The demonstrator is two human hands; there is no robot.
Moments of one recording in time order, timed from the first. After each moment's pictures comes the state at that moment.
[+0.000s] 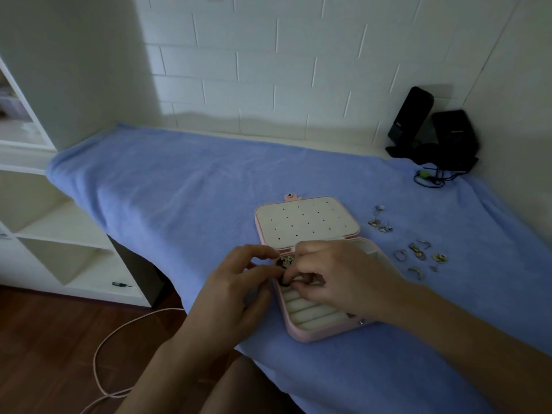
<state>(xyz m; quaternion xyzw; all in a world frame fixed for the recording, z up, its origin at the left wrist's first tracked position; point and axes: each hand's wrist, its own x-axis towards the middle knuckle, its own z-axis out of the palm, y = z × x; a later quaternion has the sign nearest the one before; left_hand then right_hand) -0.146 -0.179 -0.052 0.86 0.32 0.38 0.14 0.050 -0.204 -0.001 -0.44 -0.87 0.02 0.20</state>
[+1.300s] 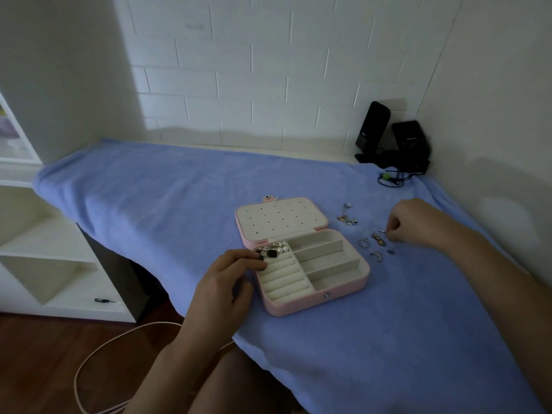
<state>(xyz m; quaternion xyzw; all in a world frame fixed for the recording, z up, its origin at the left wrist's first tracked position) -0.133 -0.196 -0.074 0.81 0.36 0.43 0.16 0.202 -0.201 0.022 -0.80 -0.60 0.07 0.03</state>
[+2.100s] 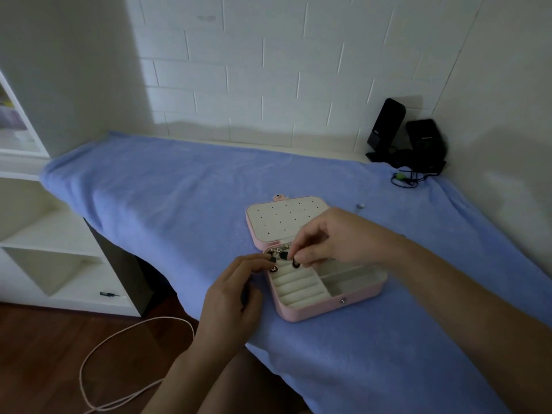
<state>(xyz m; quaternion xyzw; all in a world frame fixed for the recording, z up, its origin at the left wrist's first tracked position) -0.132 -0.201 -0.081 0.78 0.35 0.49 0.20 0.064 -0.201 0.038 -0.56 -0.70 0.41 0.19</state>
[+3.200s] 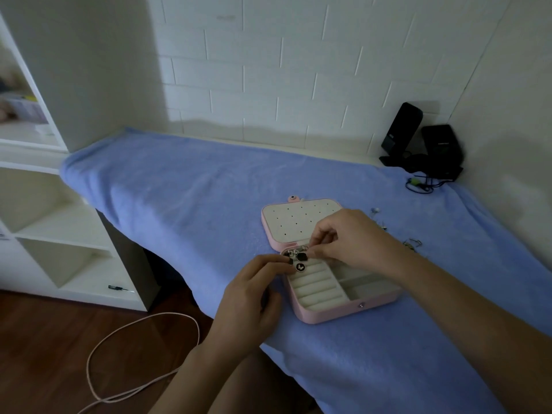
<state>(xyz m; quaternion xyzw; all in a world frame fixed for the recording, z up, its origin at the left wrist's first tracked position) -0.139 -0.200 -0.073 0.81 0.33 0.44 0.20 0.051 -0.190 0.025 -0.64 -0.72 0.20 0.19</state>
